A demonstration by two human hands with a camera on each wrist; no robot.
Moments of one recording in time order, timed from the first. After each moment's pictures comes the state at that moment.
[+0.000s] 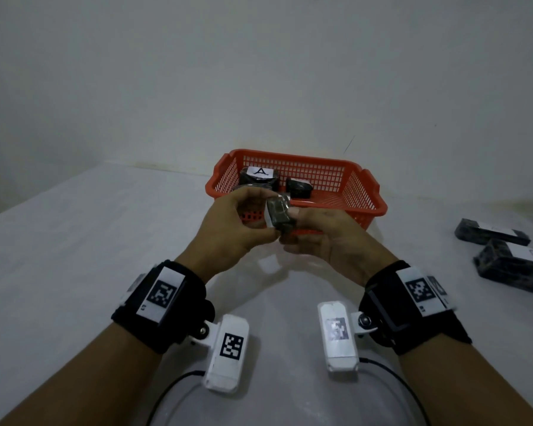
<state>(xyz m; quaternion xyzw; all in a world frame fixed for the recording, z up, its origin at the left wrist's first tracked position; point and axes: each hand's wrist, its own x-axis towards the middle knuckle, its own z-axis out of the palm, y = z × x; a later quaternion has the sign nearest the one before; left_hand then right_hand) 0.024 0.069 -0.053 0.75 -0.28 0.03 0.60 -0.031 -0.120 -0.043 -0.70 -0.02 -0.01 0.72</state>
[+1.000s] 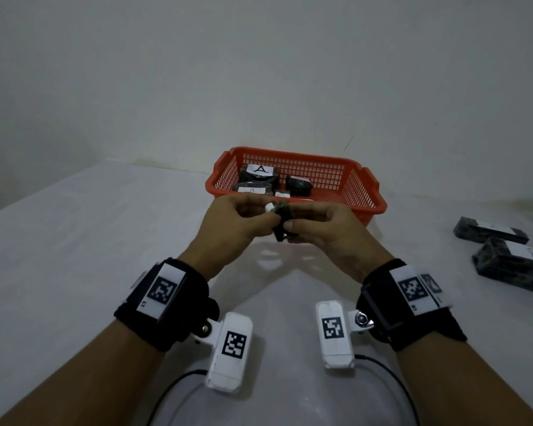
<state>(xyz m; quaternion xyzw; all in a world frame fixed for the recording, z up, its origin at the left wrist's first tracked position) 0.020 0.065 -0.051 0.71 -0.24 0.00 0.66 -0.032 -0.125 -0.048 -0.75 -0.06 -0.07 0.66</state>
